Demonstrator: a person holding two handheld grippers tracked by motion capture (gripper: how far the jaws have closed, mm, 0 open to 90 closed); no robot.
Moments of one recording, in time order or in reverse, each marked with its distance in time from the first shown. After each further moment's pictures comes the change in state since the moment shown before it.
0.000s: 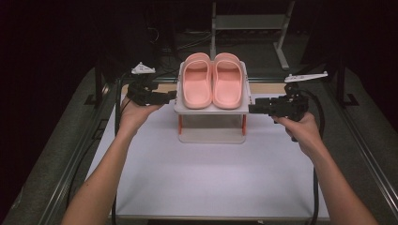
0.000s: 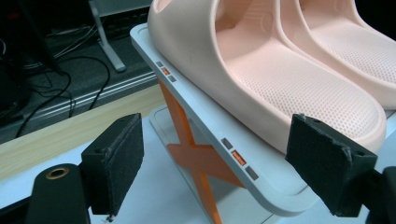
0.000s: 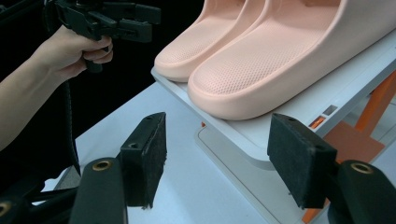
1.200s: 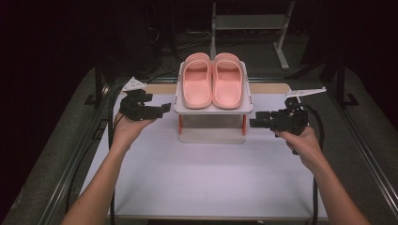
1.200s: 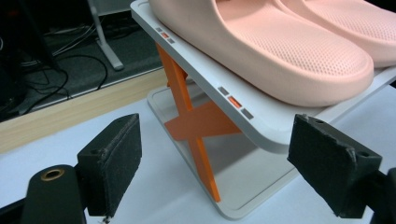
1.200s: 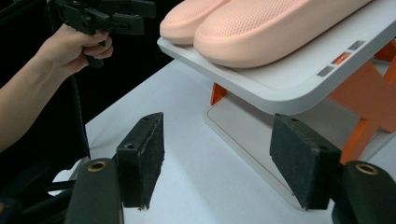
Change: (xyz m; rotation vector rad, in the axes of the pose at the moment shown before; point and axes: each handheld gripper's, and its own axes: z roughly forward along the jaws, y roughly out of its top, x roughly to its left) left arm -0.001 -0.039 -0.016 -0.016 -0.013 -0.011; right arm -0.003 -0.036 0.002 0.018 0.040 0.025
